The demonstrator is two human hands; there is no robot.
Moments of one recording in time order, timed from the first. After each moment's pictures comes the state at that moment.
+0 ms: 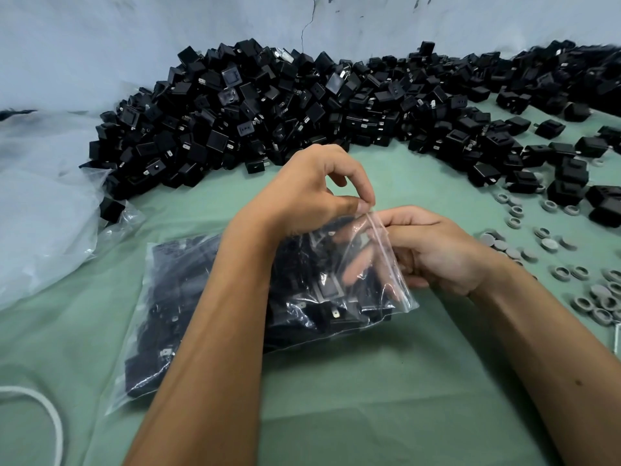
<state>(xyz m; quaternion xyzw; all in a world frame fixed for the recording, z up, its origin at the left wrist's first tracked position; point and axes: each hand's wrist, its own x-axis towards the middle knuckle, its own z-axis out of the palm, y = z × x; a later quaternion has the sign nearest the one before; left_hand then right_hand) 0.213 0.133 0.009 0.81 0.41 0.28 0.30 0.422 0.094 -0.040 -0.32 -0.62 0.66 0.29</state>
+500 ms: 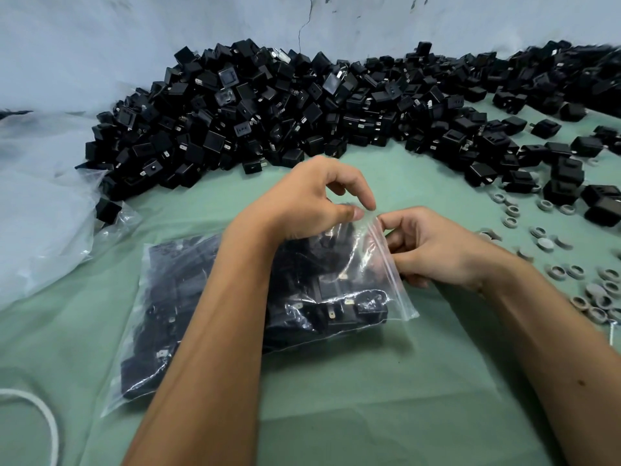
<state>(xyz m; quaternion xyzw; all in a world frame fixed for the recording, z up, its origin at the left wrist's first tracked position) 0.216 0.133 0.004 0.81 0.43 0.24 0.31 0.433 0.099 -0.042 -0.43 -0.67 0.55 0.24</state>
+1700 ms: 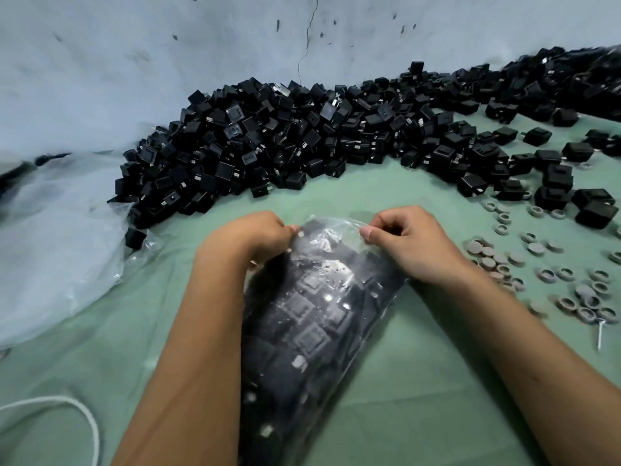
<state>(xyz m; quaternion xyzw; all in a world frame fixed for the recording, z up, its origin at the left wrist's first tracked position) 0.181 0.133 0.007 0.66 0.70 0.01 0.27 0.421 0.110 -0.051 -0.56 -0.66 0.35 0.37</state>
